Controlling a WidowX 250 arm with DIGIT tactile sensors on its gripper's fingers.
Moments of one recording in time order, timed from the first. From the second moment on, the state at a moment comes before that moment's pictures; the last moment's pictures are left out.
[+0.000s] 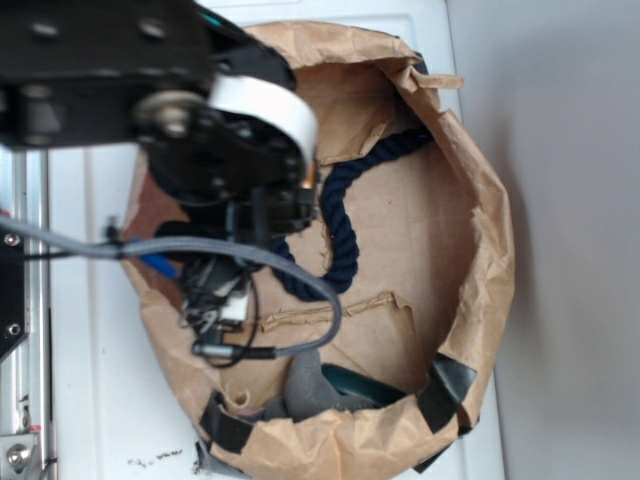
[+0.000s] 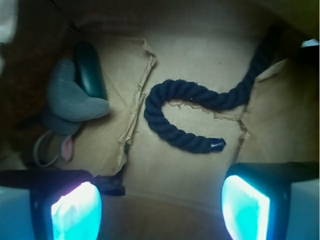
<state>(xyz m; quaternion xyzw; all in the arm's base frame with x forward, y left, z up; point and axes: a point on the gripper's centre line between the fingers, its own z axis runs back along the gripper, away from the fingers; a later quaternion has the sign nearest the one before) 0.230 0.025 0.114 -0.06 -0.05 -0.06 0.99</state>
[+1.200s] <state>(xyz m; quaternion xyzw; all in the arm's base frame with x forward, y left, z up) 0.261 0.004 0.054 -0.04 -0.06 -0.15 0.99</state>
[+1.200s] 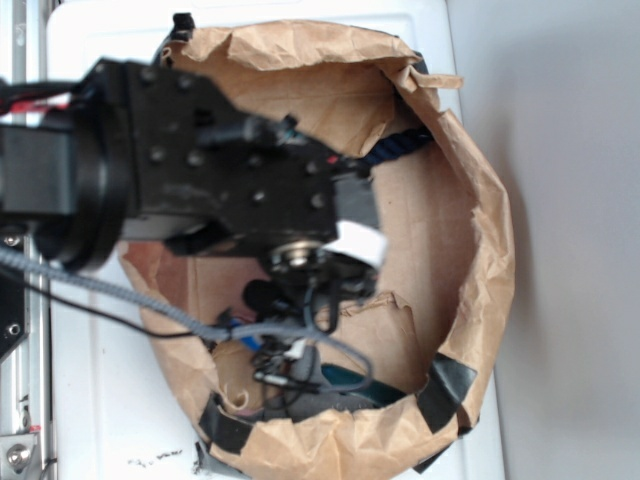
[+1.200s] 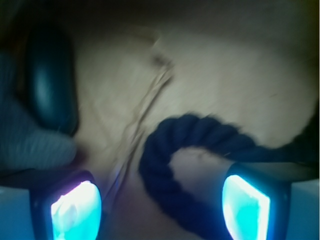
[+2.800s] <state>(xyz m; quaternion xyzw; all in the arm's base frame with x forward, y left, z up) 0.295 0.028 0.016 -0.02 -0.10 -0.16 0.98</state>
